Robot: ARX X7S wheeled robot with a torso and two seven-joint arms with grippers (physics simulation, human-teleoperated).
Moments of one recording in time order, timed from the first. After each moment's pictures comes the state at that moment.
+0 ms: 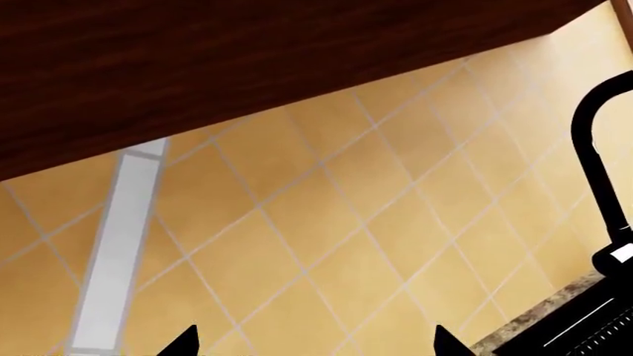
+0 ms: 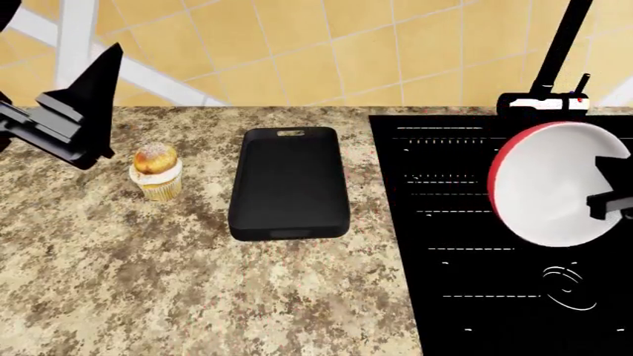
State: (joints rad) left arm -0.83 -1.27 0.43 0.45 -1.12 -0.14 -0.11; right arm 1.35 1.39 -0.81 -0.18 1.52 0.96 0.18
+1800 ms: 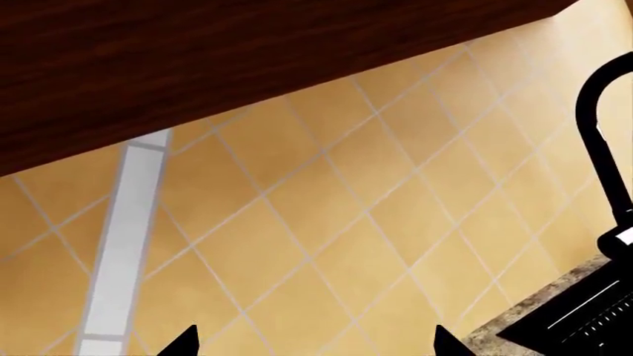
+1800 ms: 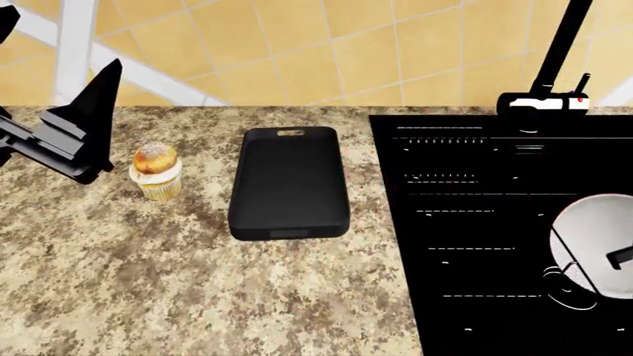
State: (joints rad) left arm -0.75 -1.31 0.40 0.48 -1.10 -0.11 -0.14; right arm 1.35 1.22 -1.08 0.03 0.96 1.18 0.21
